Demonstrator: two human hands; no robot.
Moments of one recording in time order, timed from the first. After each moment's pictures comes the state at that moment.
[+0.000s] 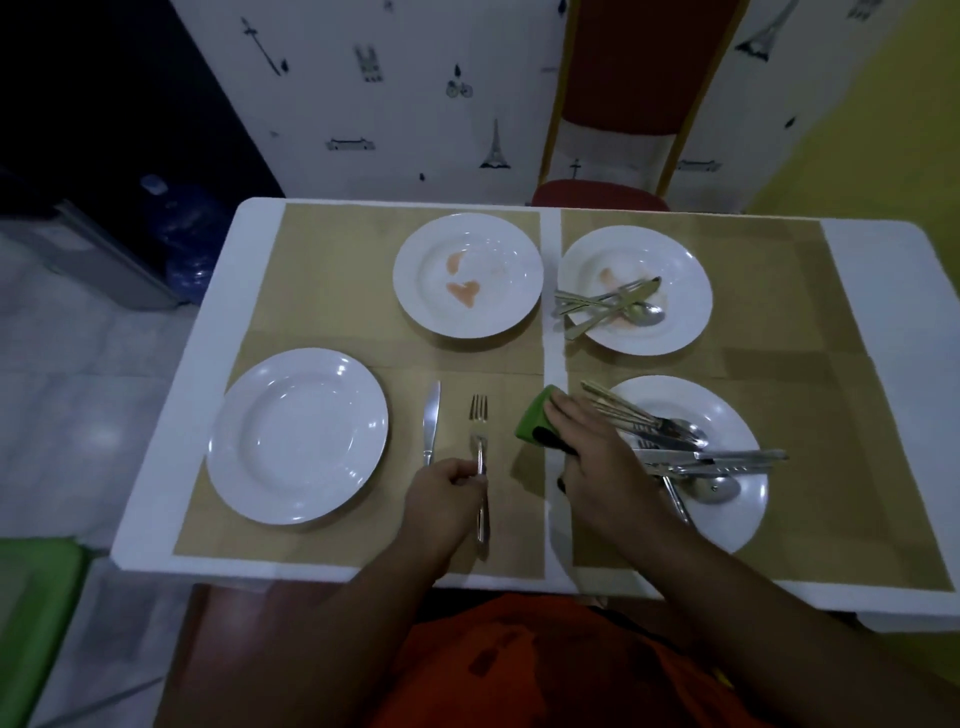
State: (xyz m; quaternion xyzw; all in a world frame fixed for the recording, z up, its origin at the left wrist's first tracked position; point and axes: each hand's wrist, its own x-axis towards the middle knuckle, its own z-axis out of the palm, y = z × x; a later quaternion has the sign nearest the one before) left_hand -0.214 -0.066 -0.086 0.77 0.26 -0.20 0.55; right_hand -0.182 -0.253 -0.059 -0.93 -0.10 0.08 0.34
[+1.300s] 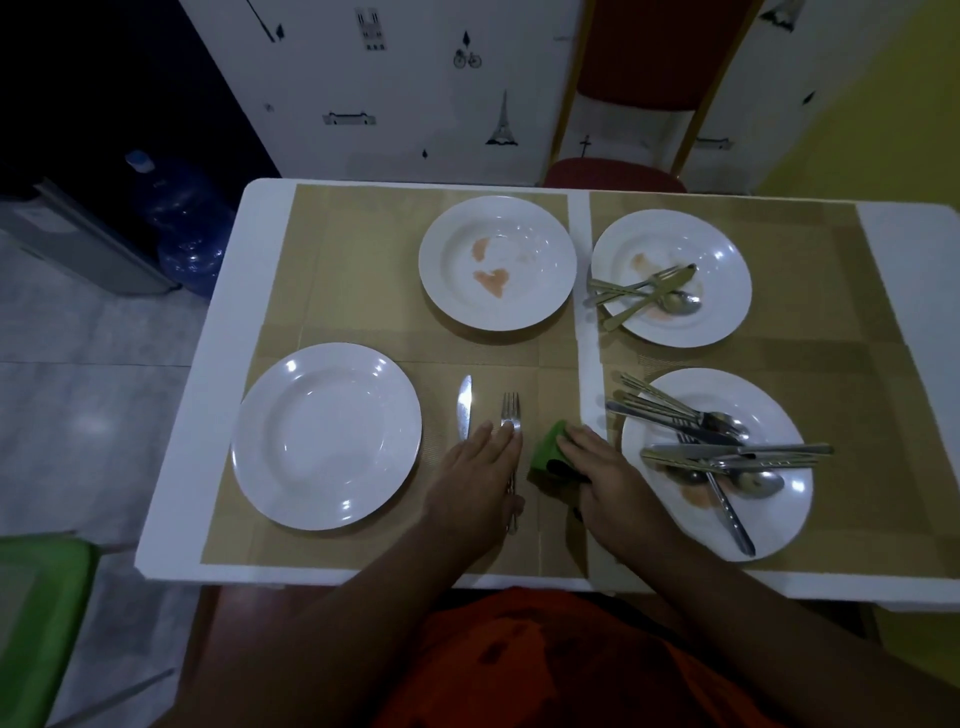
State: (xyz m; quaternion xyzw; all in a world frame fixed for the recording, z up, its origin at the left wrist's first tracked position) left_hand -0.196 -0.026 -0.116 0.95 -0.21 -0.16 0.16; right_hand -0.199 -0.224 -0.098 -0.93 -0.07 0.14 0.32
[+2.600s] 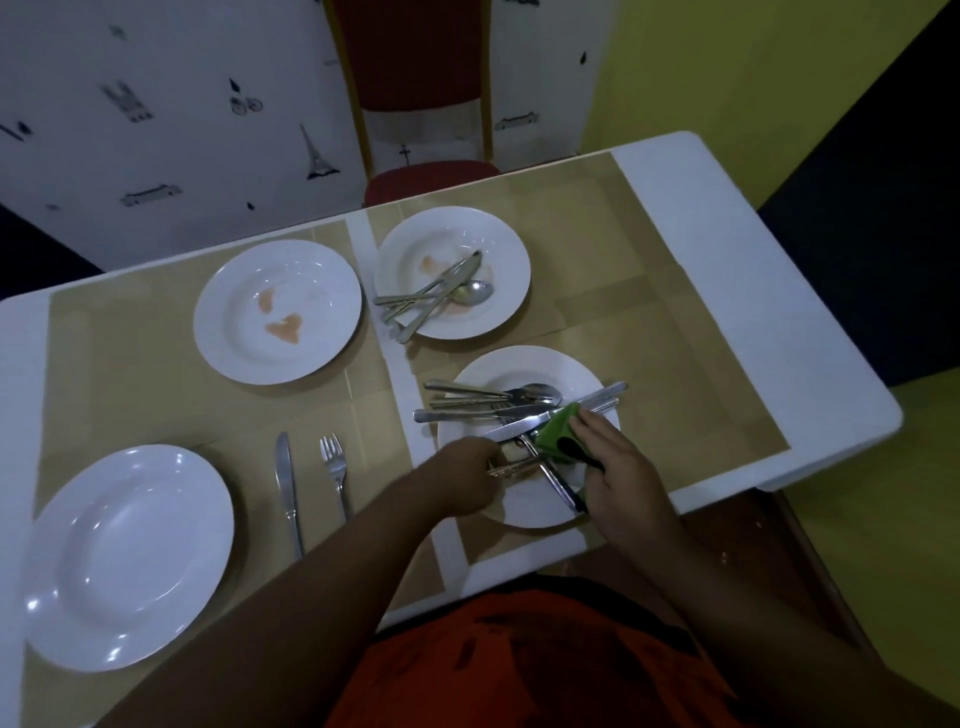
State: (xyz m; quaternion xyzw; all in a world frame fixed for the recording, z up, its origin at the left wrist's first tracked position) left_hand -0.149 -0.218 -0.081 0.86 -0.23 -0.41 0.20; right_hand -0.254 -0.391 -0.067 -0.90 0.16 0.01 0.41
